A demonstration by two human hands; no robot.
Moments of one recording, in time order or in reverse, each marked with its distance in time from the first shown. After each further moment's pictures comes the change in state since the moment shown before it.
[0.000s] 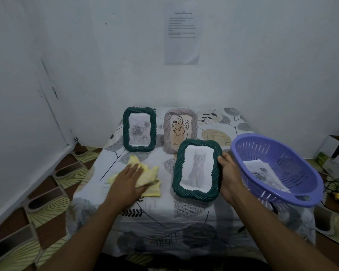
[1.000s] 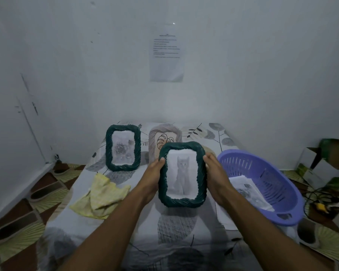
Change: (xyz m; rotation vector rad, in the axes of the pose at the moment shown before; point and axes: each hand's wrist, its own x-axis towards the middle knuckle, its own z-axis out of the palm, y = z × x) left_hand 0.093 0.144 -0.051 -1.546 -0.097 -0.377; right_hand 0.013 -0.047 0.006 -0.120 -0.177 -0.109
